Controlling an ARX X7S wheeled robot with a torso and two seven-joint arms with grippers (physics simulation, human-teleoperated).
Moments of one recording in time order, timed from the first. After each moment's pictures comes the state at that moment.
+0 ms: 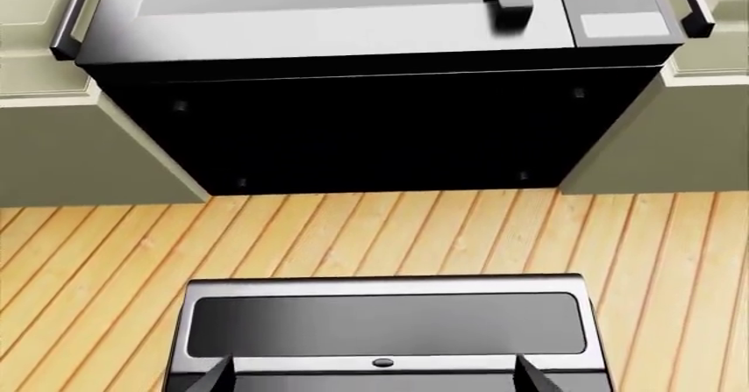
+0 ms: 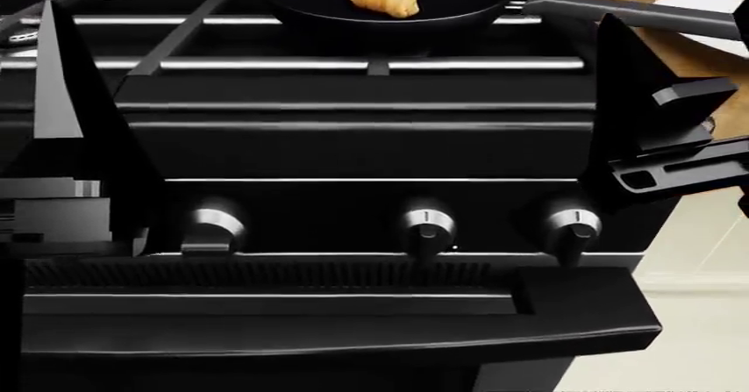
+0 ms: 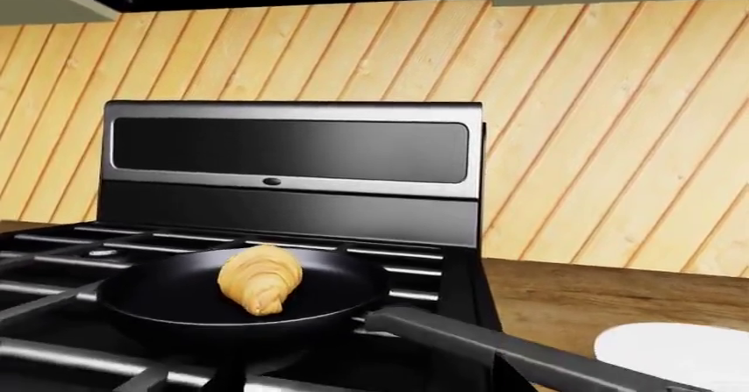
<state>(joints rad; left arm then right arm) -1.85 -1.21 1.94 1.05 -0.73 0.19 -1.57 1.09 0.77 0.20 -0.82 2.12 1.12 1.25</state>
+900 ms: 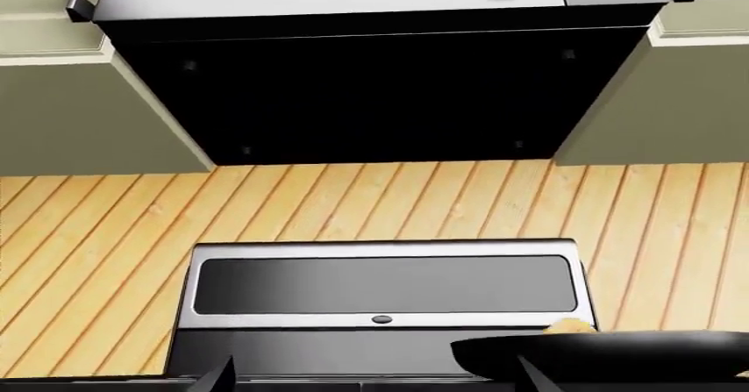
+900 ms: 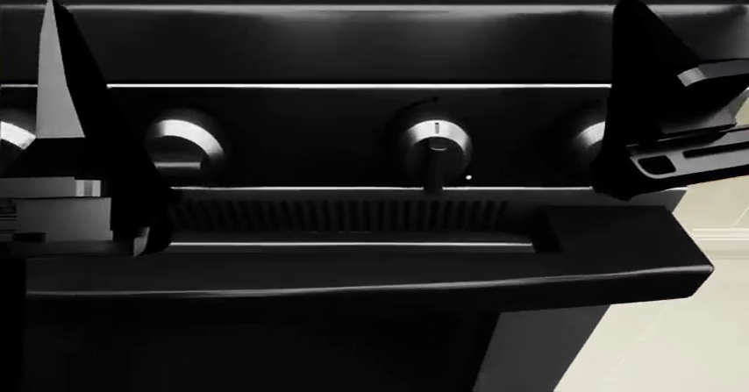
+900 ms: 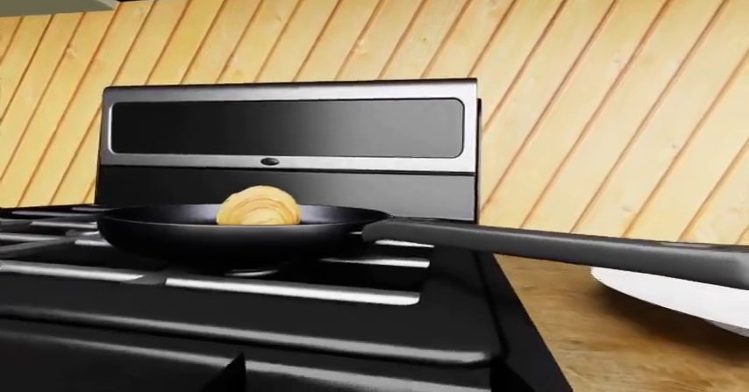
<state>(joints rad) -1.83 -1.21 1.92 1.05 -0.73 0.19 -1.57 1.10 0.78 0.20 -0.82 2.10 1.09 1.23</state>
